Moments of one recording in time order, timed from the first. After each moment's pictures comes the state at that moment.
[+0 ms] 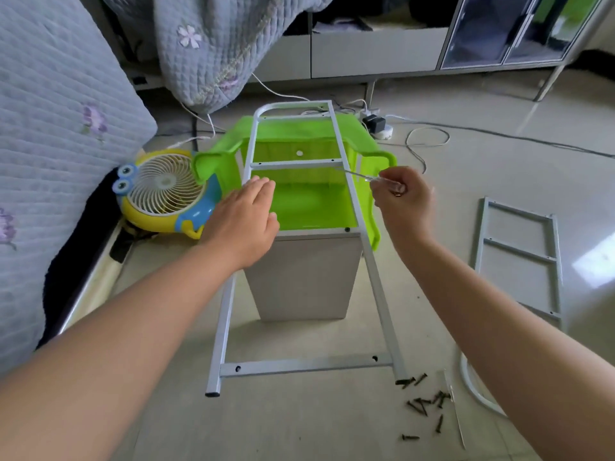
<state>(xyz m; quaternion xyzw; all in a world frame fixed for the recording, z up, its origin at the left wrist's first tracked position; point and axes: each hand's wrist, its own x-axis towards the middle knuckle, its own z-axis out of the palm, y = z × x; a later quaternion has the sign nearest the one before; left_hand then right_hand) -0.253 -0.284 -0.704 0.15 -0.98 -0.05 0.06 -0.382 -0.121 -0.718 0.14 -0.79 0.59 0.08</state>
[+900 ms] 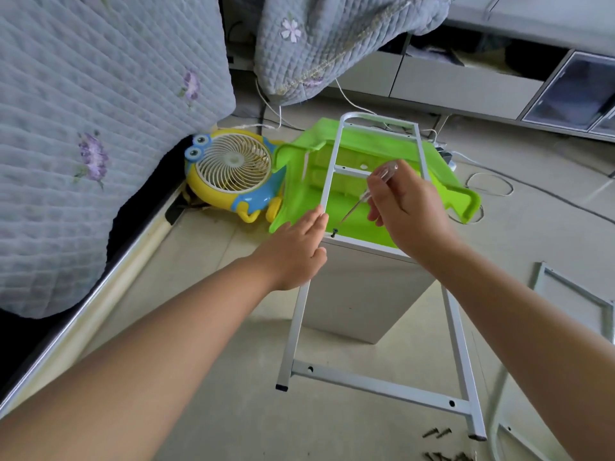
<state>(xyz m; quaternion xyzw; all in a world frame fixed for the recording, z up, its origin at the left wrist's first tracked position) -0.215 -0.312 -0.737 0.17 -0.97 -0.19 -0.03 -0.326 -0.198 -0.679 0.50 -0.75 0.44 0.00</state>
